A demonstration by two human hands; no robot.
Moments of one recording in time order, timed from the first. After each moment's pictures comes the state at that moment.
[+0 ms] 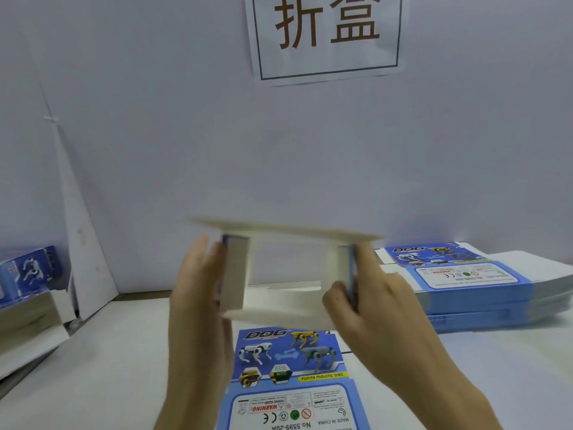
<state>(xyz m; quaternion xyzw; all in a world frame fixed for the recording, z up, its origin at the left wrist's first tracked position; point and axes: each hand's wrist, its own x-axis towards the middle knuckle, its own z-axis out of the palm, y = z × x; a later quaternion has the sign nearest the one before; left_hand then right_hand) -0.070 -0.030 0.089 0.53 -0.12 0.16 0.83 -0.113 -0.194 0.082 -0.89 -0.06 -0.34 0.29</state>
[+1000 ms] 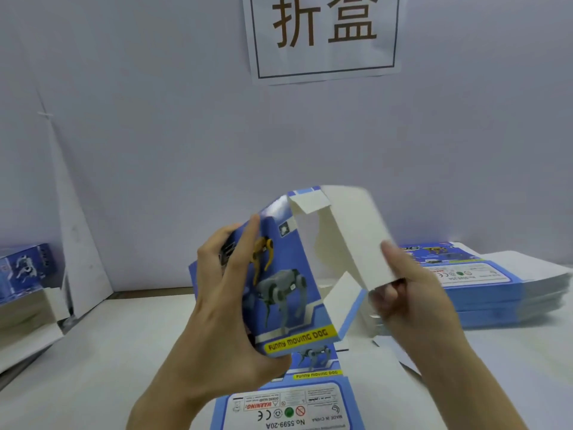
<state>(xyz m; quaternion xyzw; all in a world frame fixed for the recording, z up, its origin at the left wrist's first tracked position) -0.059 -0.015 0.070 0.75 -0.44 0.29 0.40 -0.096 -0.230 0.082 -0.41 0.05 -0.18 0.90</state>
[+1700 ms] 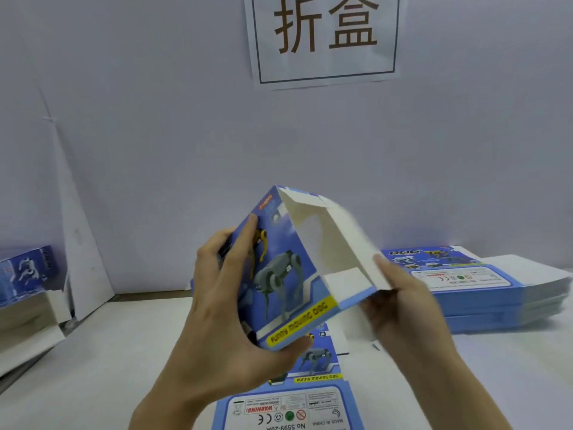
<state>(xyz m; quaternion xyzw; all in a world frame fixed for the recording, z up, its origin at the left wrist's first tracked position) -0.067 -0.017 0.077 0.76 -0.41 0.30 0.41 -0.090 -0.220 0.073 -0.36 0.07 -0.19 0.91</state>
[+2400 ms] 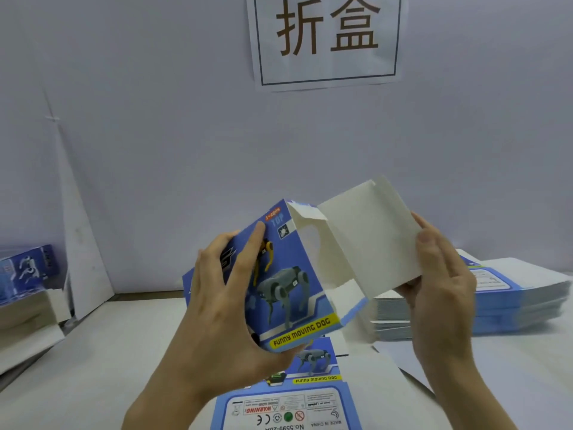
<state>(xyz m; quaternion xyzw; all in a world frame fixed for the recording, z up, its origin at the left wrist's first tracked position) -0.064 -0.013 0.075 0.81 -0.37 0.34 0.31 -0.101 -0.232 0.082 -0.52 -0.03 -0.45 0.73</state>
